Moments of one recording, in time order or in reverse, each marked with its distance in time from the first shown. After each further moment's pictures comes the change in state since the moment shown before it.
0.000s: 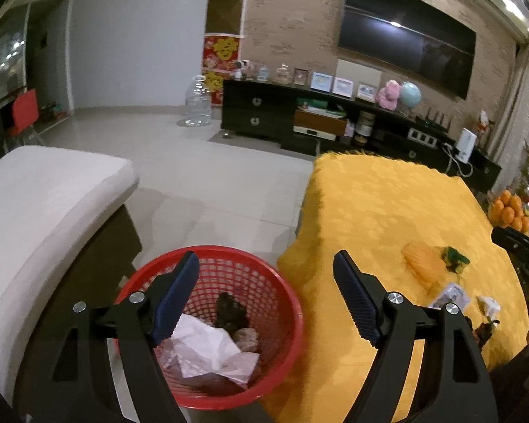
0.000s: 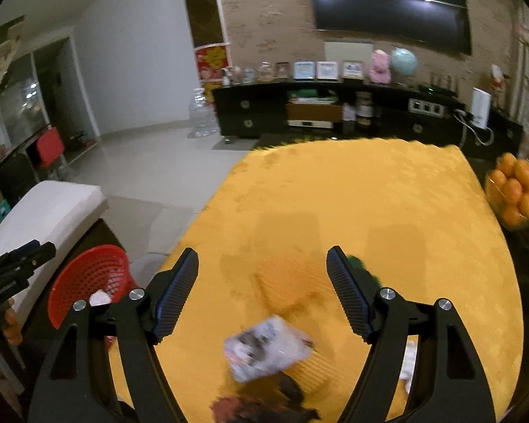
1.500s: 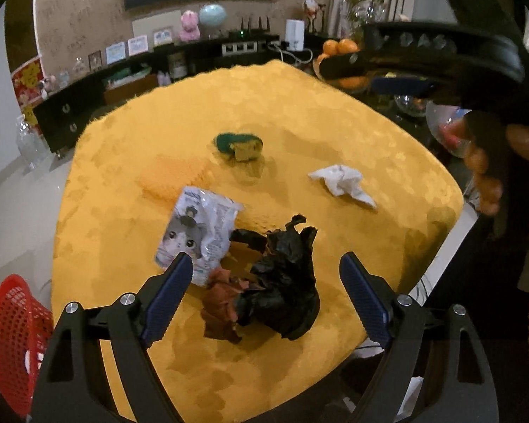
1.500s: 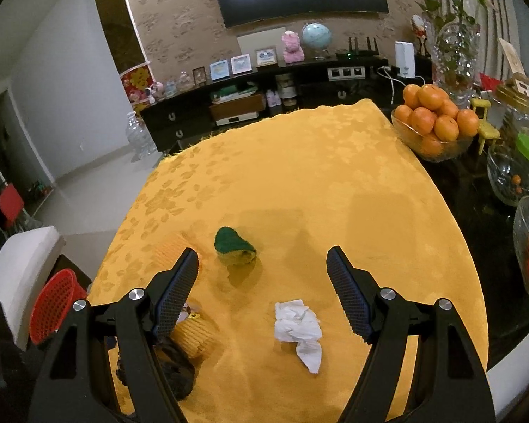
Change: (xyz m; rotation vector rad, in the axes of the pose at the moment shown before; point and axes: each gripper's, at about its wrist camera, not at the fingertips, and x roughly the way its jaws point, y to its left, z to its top) left arm 0.032 -0.241 -0.105 0.539 0.212 -0.464; right arm -0.041 -0.118 -0.044 0.249 0.000 -0.149
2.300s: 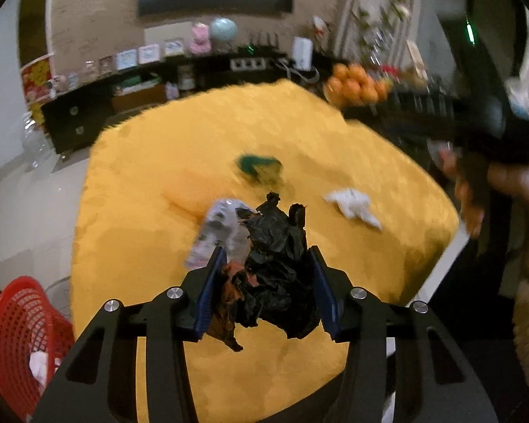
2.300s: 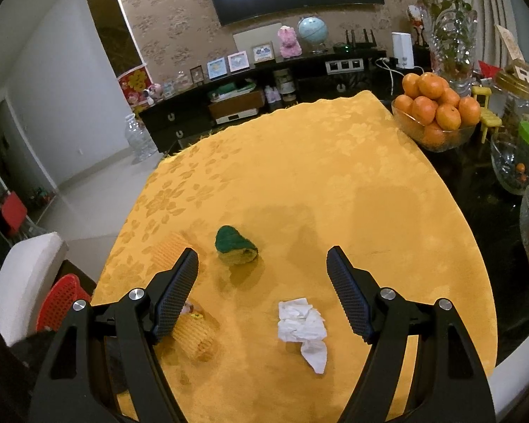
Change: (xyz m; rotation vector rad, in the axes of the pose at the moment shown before) left arm -0.037 0.034 0.006 -0.065 -0.095 -0.004; right arm 0.008 -0.001 0.000 0.033 0.015 0.017
